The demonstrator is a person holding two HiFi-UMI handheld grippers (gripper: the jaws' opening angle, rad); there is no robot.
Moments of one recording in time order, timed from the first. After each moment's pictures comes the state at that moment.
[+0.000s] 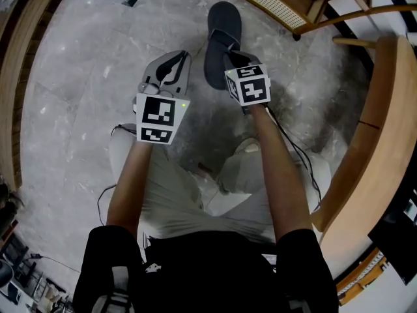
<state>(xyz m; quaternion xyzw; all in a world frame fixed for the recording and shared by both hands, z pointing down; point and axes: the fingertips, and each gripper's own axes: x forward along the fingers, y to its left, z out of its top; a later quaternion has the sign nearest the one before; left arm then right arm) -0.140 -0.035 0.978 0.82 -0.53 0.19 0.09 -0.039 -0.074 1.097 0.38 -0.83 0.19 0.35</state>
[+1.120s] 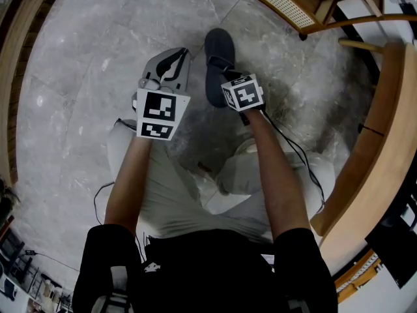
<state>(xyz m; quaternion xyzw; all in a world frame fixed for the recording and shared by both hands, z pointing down) -0.156 -0.036 1.012 0.81 -0.53 0.21 0.10 -0.039 -0.009 1.206 0.30 -0.80 0.26 0.45</state>
